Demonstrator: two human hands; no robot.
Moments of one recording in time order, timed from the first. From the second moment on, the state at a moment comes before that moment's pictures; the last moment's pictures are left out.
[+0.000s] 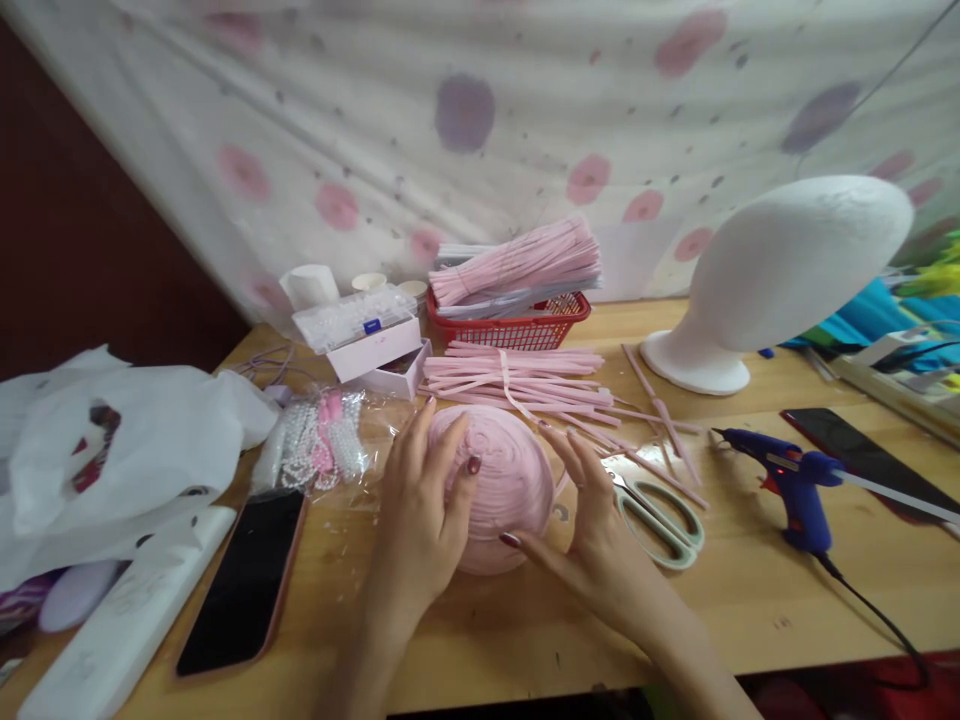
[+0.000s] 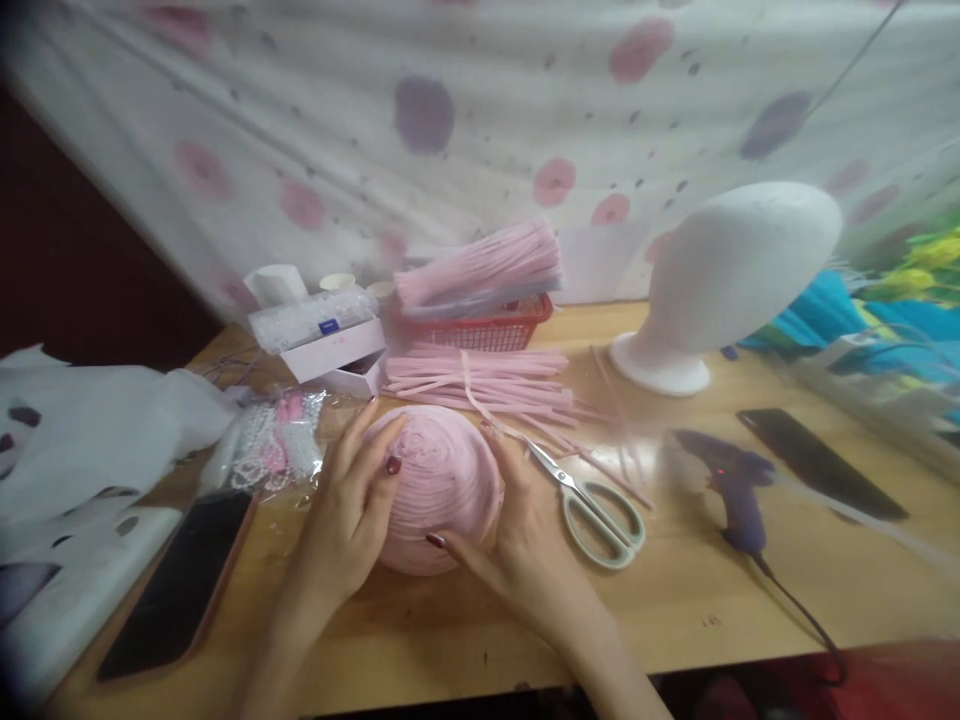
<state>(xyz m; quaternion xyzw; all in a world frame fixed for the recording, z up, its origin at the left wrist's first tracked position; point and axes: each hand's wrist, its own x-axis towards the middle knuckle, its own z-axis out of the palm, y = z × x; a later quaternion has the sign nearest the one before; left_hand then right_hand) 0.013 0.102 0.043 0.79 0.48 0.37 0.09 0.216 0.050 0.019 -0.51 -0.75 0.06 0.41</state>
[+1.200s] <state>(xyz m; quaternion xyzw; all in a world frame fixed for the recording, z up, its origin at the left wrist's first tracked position) -0.034 0.169 0.086 0.94 0.28 0.17 0.05 0.205 0.054 -0.009 -0.48 -0.74 0.09 0.46</state>
